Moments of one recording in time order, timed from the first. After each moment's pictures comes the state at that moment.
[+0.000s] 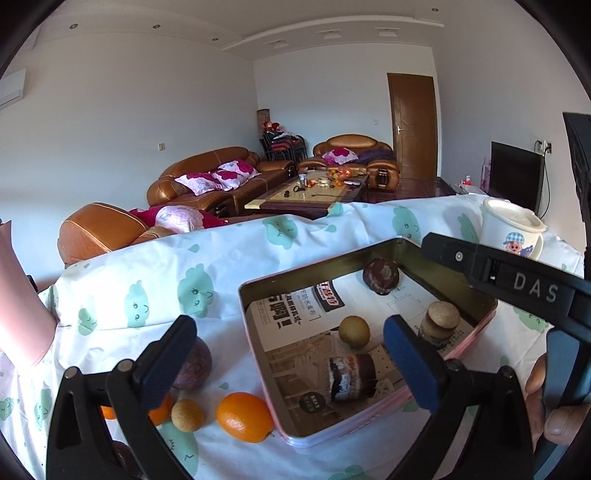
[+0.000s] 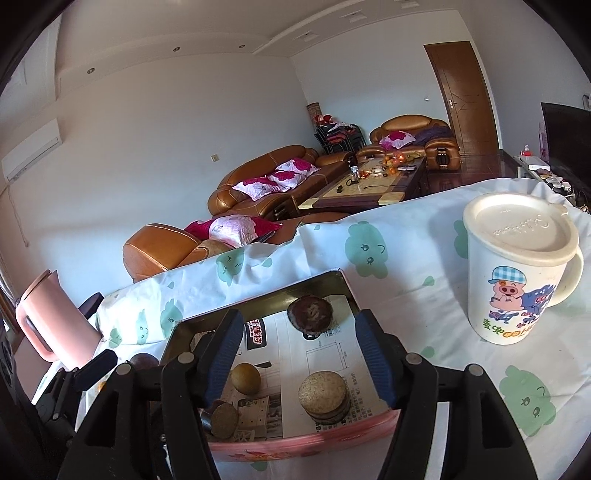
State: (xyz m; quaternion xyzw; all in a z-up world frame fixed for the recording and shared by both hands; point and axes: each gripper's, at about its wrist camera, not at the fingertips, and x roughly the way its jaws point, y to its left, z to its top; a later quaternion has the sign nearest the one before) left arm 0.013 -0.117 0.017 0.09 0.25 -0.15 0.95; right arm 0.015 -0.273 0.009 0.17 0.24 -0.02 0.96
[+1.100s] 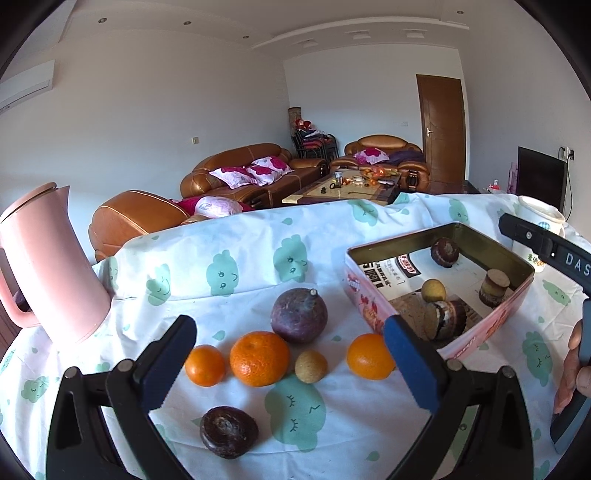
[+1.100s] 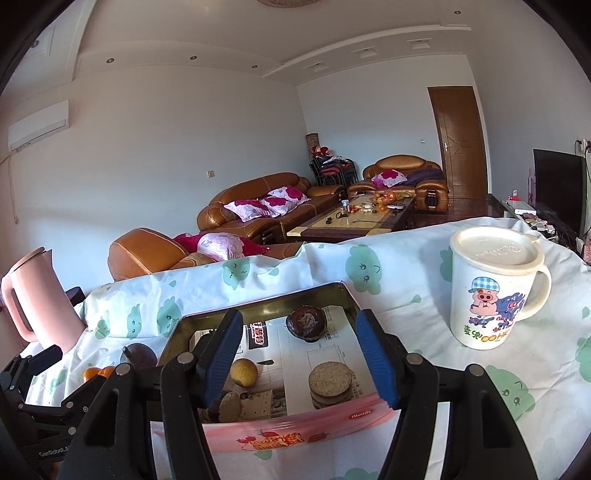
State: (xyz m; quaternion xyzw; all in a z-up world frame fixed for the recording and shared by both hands) left arm -0.004 -0.024 0.011 0.08 0.25 -0.09 0.96; right arm -0.016 -0.238 0.012 0.10 0.19 -0.06 0.98
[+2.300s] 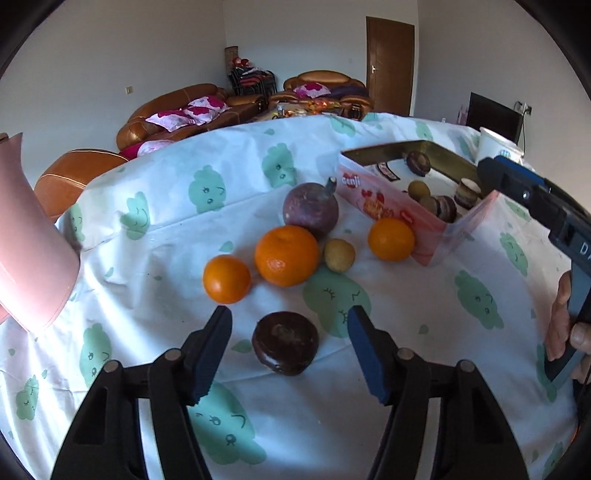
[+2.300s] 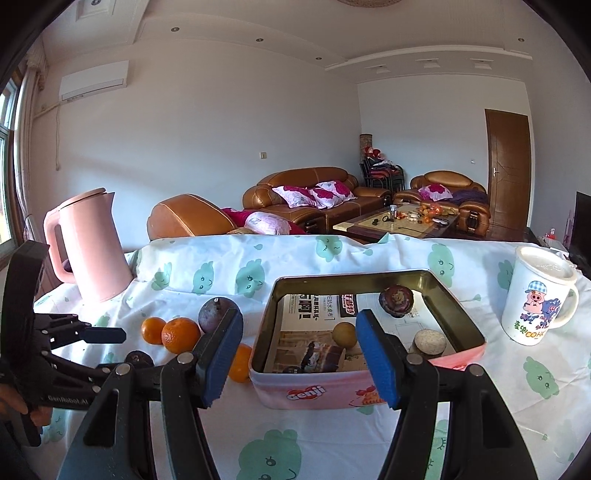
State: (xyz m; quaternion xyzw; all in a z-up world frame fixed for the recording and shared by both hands) left arm 0.004 0.033 -0.021 0.12 0.39 -0.21 0.89; right arm -0.043 -0.144 0.012 0.02 0.20 0.03 0.98
